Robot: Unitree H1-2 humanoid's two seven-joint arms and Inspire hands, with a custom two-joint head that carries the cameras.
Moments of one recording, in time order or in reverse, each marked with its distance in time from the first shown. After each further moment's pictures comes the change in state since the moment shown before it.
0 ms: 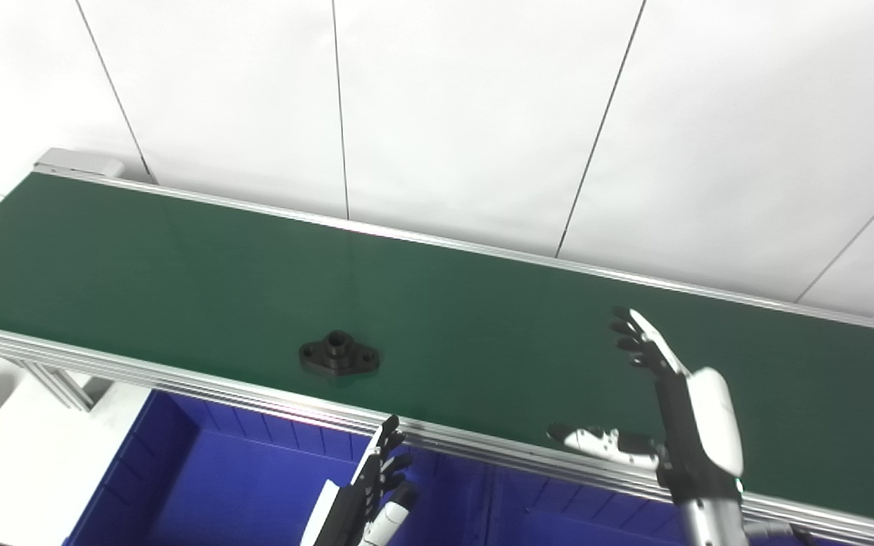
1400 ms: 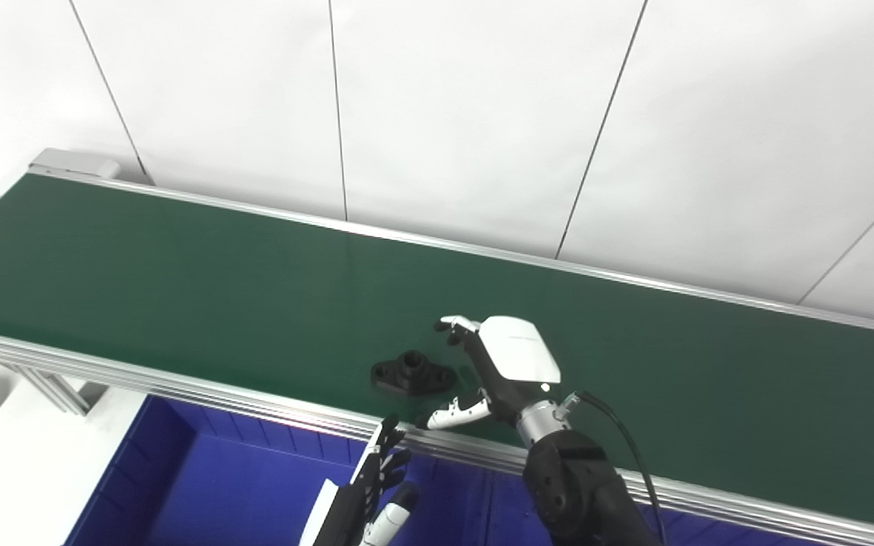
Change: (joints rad) left arm 0.018 0.000 -0.007 -0.032 0.001 0.007 -0.001; right arm -0.324 0.052 0.361 0.451 -0.271 0.170 0.064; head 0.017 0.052
